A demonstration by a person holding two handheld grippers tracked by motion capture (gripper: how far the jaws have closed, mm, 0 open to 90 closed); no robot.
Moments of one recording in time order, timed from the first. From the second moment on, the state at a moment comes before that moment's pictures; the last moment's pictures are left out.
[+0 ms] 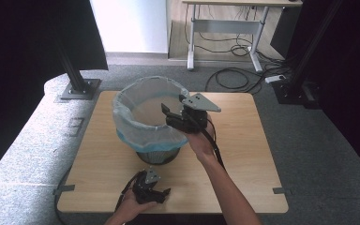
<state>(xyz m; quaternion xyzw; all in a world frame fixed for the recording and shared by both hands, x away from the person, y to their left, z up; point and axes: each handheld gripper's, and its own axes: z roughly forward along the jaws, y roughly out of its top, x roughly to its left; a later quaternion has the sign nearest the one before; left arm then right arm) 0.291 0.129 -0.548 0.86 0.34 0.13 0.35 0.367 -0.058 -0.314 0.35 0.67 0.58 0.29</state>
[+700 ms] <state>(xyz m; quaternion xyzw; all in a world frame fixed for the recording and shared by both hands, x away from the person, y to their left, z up) 0.290 0.129 -0.548 0.86 0.35 0.13 0.35 0.335 -0.141 -0.336 0.36 0.66 0.59 0.30</state>
